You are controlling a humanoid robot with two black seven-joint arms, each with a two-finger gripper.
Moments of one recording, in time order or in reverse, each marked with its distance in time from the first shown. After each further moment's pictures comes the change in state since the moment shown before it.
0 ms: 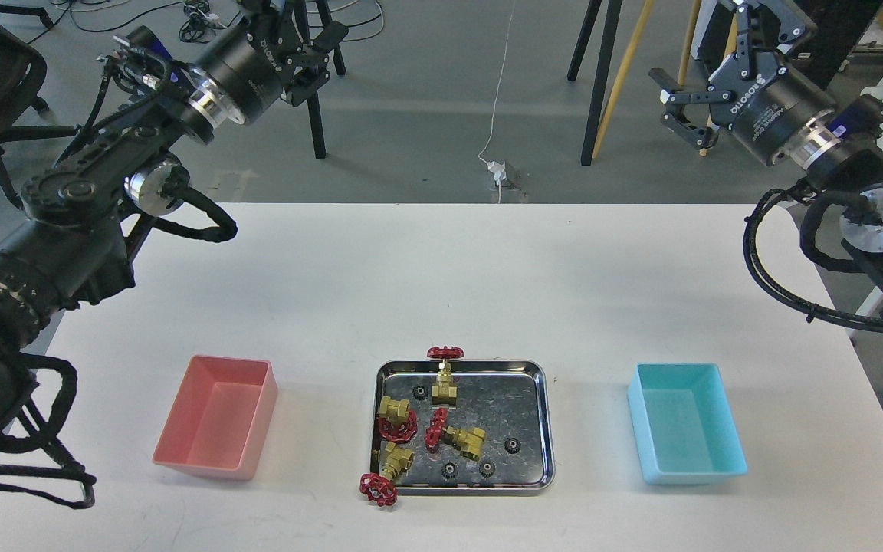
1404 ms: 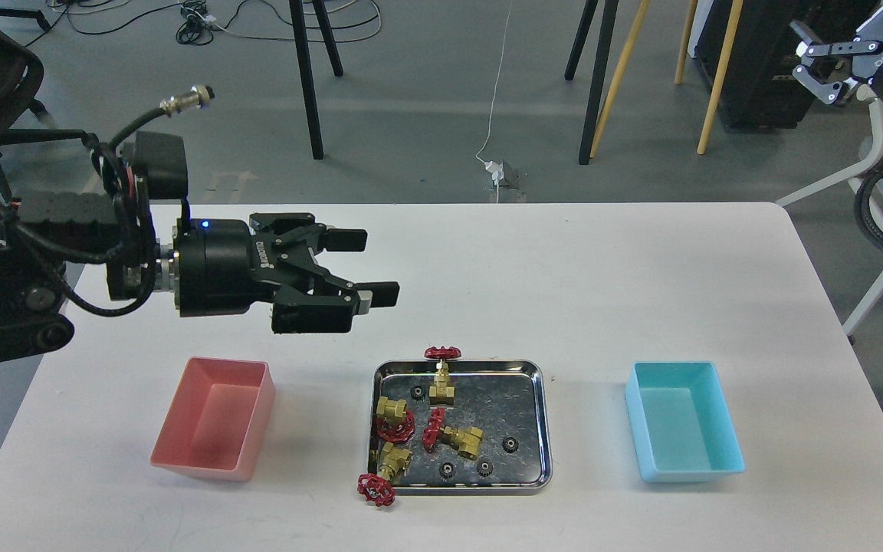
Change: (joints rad) left arm -0.462 0.627 1.109 -1.150 0.930 0.747 0.000; right arm 0.066 -0.137 0.026 -0.119 0.083 0.000 -0.116
